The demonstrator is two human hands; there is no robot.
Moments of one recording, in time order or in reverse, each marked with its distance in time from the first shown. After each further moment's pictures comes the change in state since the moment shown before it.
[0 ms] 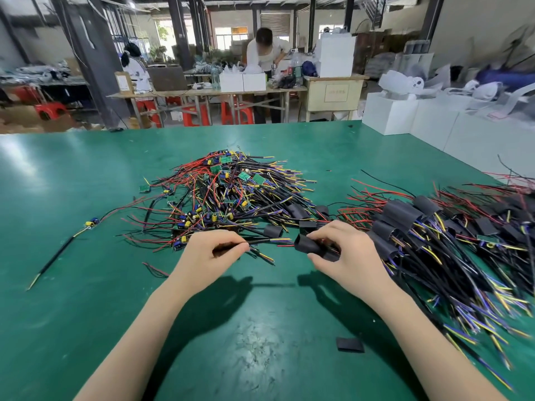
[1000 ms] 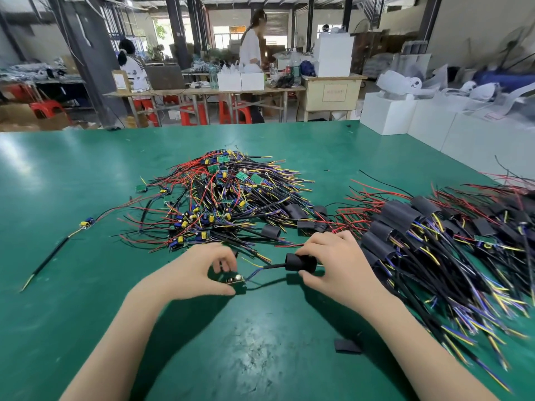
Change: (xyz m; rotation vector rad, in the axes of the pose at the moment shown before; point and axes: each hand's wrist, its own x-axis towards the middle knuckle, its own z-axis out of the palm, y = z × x) left_hand -0.002 -0.007 -0.021 0.183 -0.524 -0.146; right_hand -0.004 -0.004 0.012 -0.337 -0.184 -0.130
